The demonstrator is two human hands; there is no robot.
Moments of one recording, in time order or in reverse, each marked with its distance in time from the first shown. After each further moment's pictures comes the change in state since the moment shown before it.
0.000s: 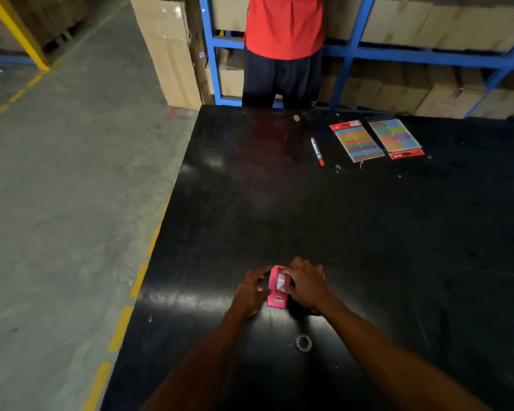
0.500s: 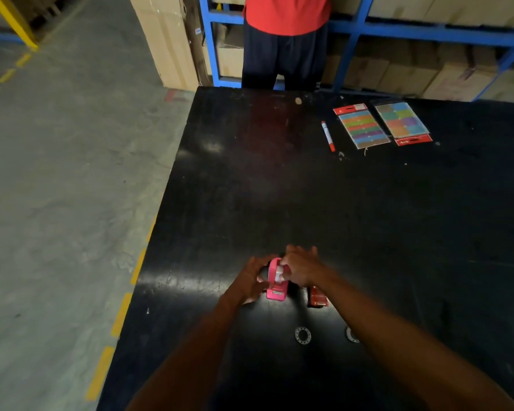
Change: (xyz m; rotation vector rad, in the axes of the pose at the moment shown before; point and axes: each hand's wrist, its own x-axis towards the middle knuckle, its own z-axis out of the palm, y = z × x) left_hand 0.021 -0.003 -0.004 0.075 -0.146 0.101; right_hand 0.036 0.001 -0.016 -0.123 -0.270 -0.025
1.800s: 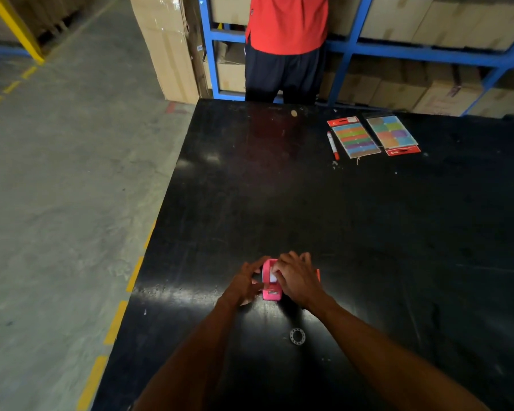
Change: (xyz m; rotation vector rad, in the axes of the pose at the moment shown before) left_hand -0.011 0.014 -0.001 -0.184 -0.005 -0.209; right_hand -0.038 -0.014 0.022 -0.024 0.441 -0.129
